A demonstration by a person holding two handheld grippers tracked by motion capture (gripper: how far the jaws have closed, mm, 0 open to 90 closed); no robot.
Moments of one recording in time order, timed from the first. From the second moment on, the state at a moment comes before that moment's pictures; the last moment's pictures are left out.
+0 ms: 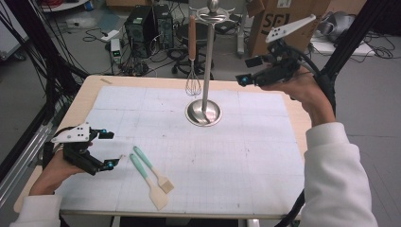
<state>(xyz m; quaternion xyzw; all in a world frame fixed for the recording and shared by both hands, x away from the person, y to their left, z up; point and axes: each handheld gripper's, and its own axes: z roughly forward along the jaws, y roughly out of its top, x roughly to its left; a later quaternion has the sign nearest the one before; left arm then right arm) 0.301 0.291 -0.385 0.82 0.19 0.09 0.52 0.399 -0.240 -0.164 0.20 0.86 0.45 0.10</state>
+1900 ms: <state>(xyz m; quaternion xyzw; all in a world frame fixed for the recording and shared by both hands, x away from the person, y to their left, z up) 0.294 0.285 -0.380 0.82 0.19 0.11 0.53 0.308 -0.284 -0.362 0.20 0.83 0.51 0.09</state>
